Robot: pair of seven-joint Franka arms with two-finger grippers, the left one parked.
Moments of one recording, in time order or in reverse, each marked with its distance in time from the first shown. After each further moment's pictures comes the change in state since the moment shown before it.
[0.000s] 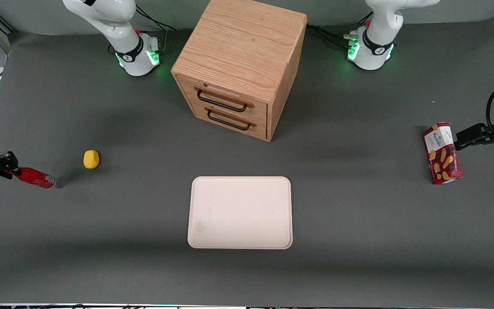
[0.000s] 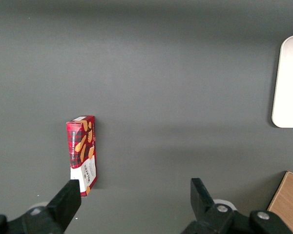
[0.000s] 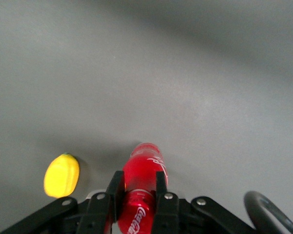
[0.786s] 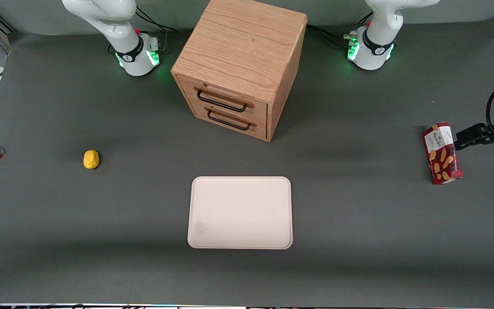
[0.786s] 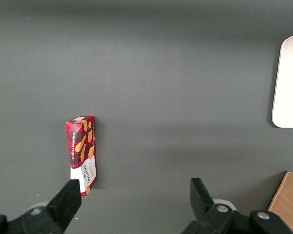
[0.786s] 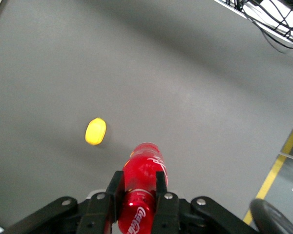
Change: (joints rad) arm 0.064 -0.202 -0.071 0.325 -0.142 -0.497 0.000
